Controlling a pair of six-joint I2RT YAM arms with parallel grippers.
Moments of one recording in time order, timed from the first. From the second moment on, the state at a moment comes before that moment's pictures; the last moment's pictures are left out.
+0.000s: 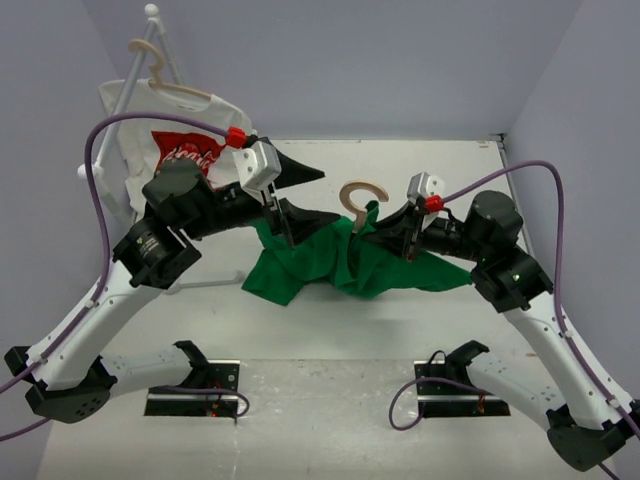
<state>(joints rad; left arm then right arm) -0.80 1.10 1.48 -0.28 0.47 0.00 0.51 0.87 1.08 -0.32 -0.73 -0.07</state>
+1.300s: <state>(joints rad) -0.79 1.18 1.55 -0.34 -0.12 -0.22 0.51 0.74 1.16 -0.38 -0.26 0.13</state>
